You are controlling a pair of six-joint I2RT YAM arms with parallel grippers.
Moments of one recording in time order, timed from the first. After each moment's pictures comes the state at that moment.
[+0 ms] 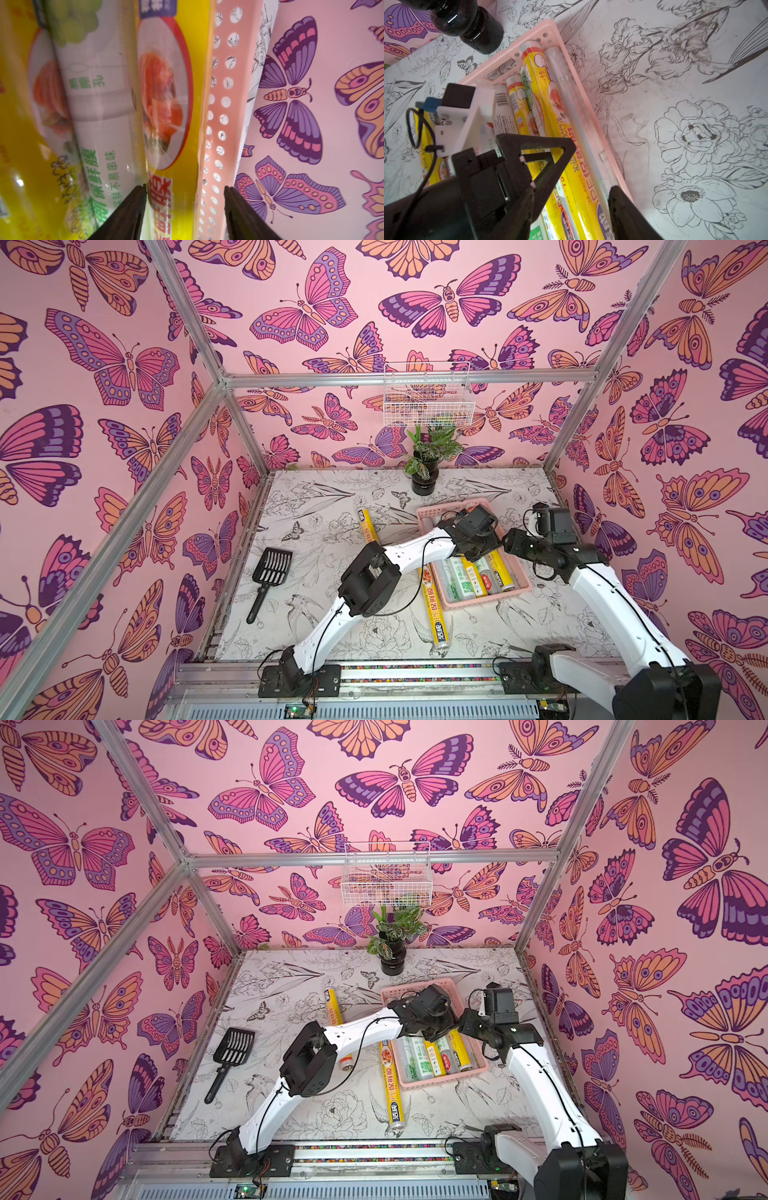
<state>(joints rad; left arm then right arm) -0.98 2.39 2.04 -0.43 0.18 -1.29 0.14 1.09 0.87 -0.65 -0.09 0.39</state>
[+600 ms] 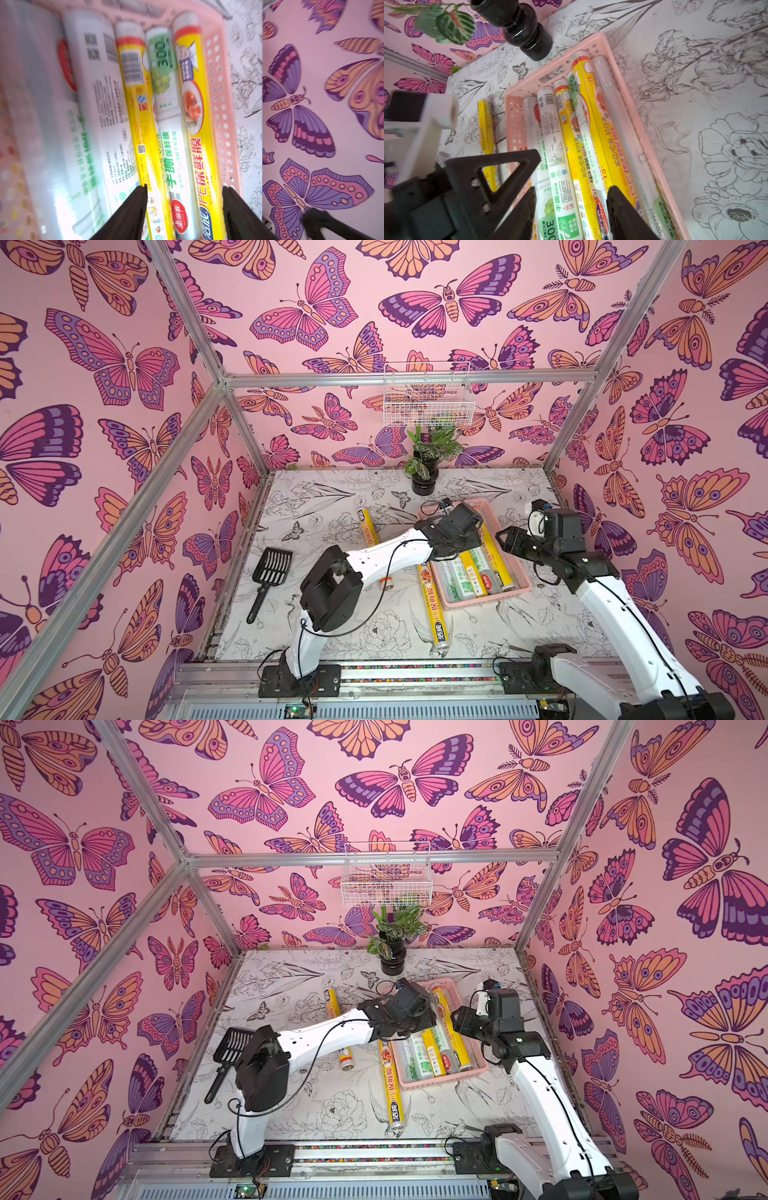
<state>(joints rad) -0.98 1.99 1.67 -0.45 -0.10 -1.07 0.19 0.98 0.87 -0.62 -0.24 0.42</state>
